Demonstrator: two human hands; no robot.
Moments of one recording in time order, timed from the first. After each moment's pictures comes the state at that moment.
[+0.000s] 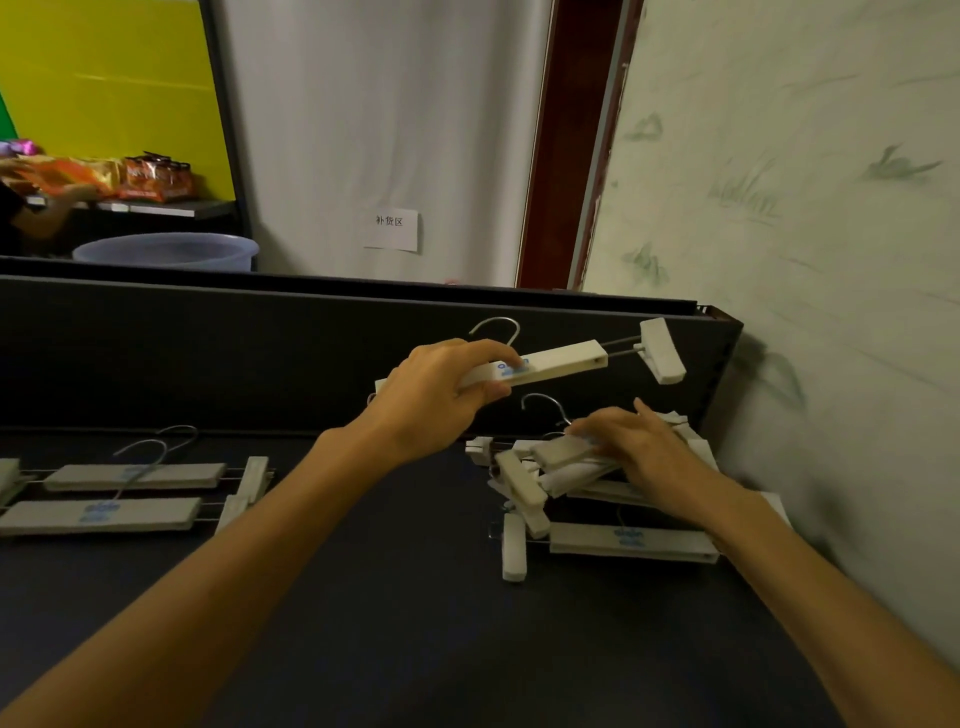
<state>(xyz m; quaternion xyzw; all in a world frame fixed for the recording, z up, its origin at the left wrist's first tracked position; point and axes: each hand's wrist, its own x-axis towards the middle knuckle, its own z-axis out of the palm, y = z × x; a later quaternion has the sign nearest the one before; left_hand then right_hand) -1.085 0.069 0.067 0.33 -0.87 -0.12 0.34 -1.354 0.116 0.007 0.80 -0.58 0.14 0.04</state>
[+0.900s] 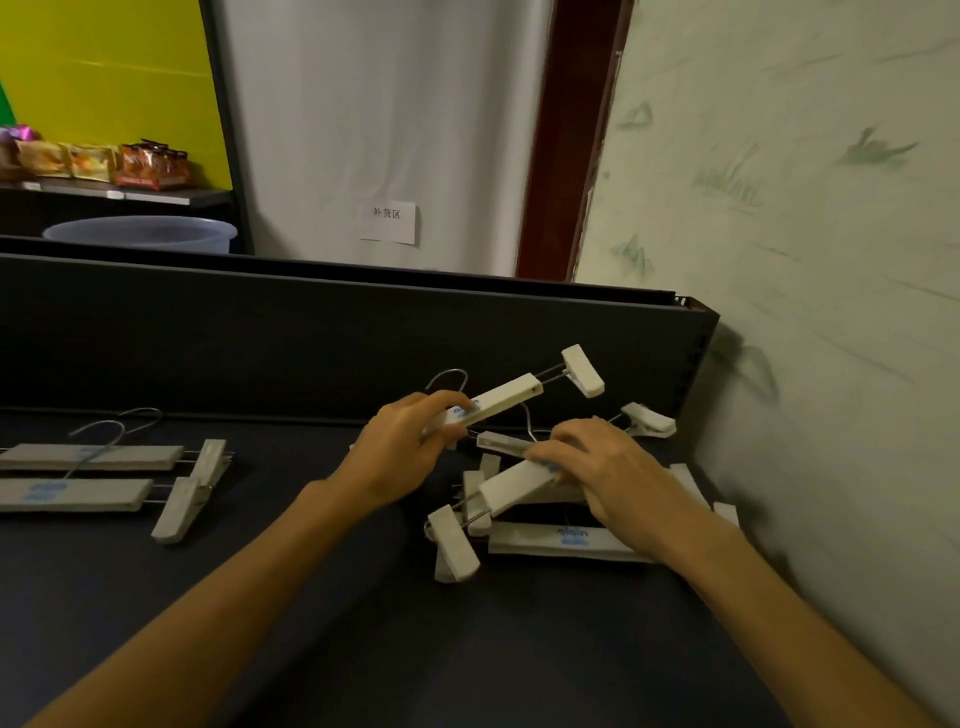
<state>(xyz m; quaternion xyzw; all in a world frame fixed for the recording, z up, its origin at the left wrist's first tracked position) -1.105 0.054 -0.019 0.38 -0.85 -0.14 0.34 -1.347 0.147 -0.004 0.84 -0.51 0.15 0.13</state>
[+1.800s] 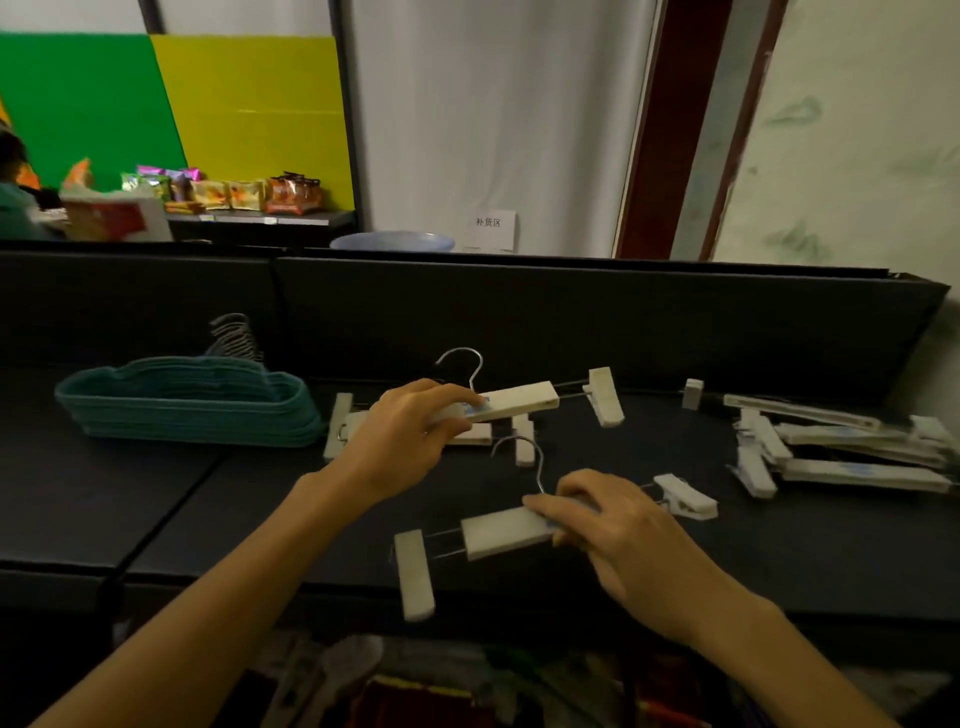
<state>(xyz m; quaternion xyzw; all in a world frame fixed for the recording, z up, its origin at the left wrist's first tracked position) -0.784 0.122 0.004 0.41 -0.85 -0.06 0.32 -1.025 0.227 -0.030 0.87 -0.44 0.20 0.07</state>
